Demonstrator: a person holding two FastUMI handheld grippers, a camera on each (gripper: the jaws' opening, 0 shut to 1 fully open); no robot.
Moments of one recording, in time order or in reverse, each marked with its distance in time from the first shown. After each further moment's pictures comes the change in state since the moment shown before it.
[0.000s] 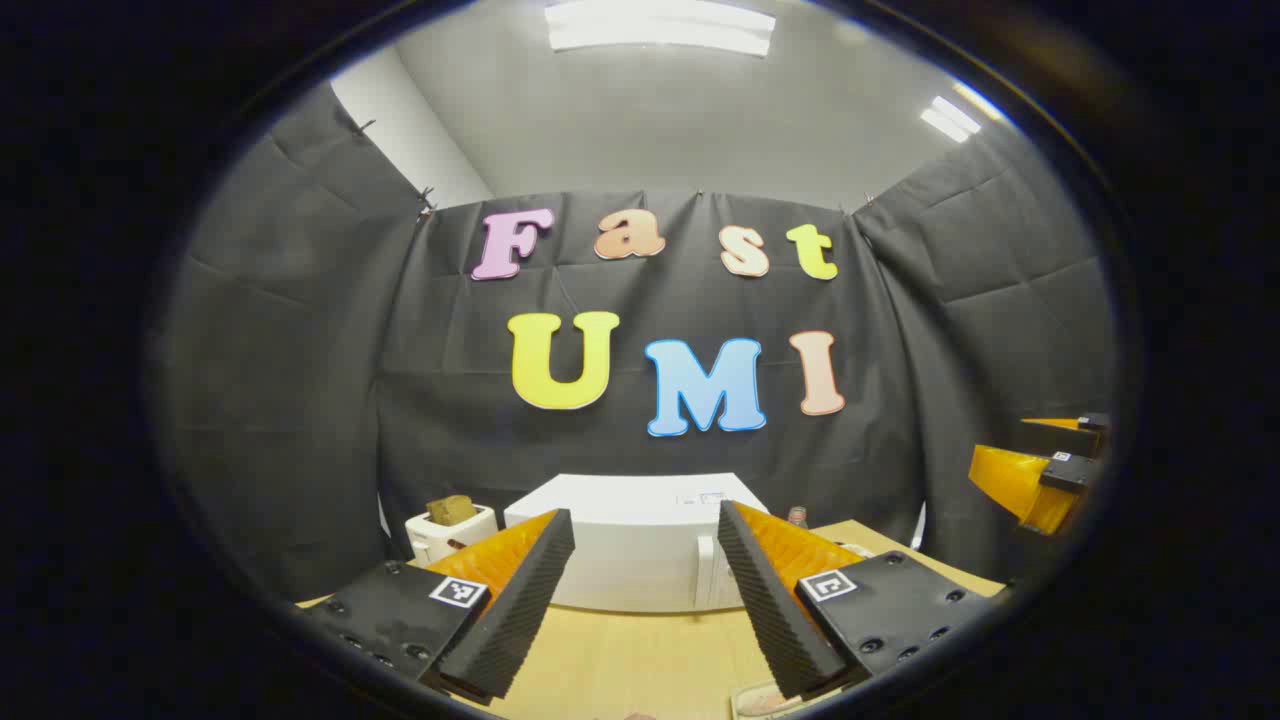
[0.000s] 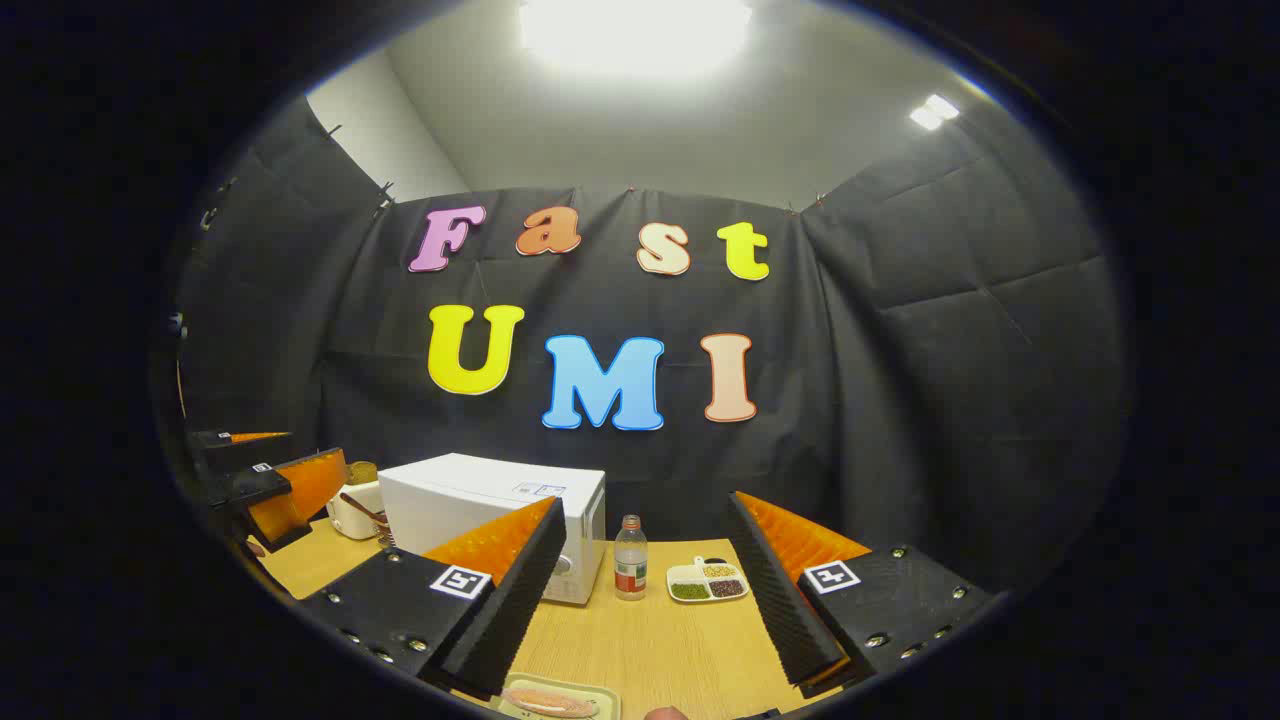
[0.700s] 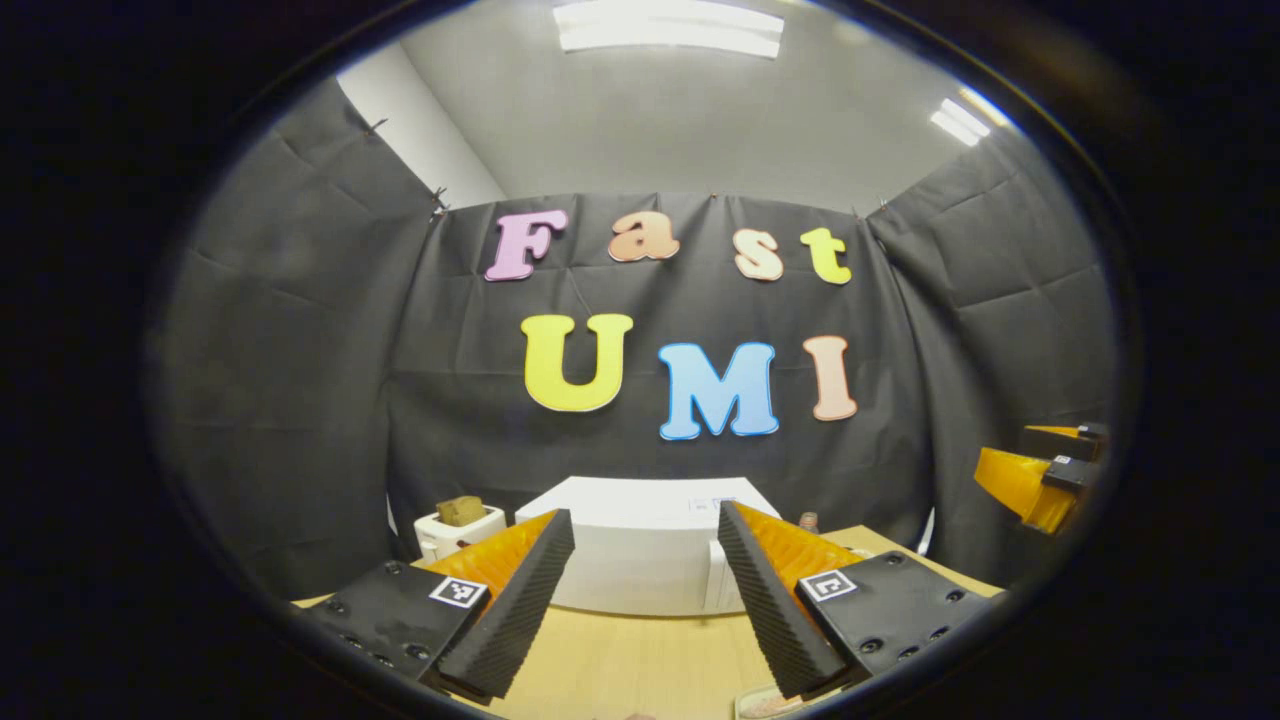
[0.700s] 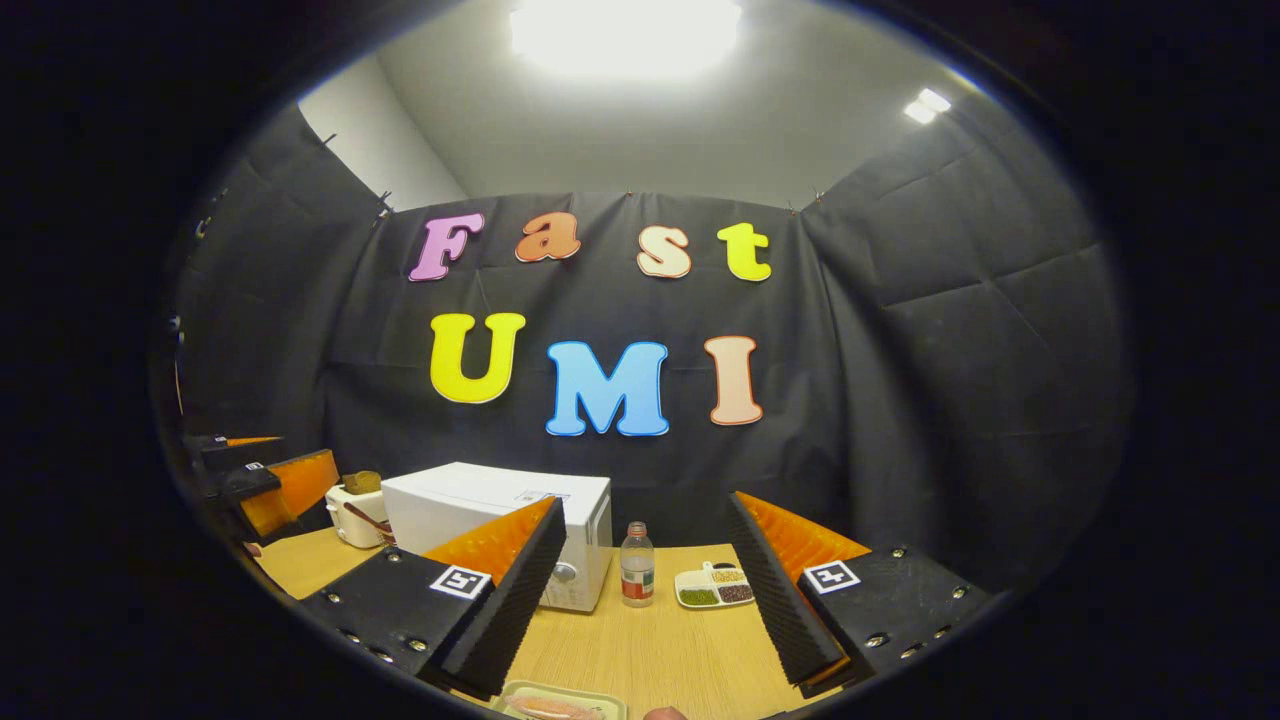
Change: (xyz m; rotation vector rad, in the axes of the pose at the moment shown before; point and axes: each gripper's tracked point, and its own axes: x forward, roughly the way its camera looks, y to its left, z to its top) left arm 0.002 0.014 0.004 -0.012 -0.010 0.037; right arm 0.012 0.001 0.000 0.029 -0.019 0.022
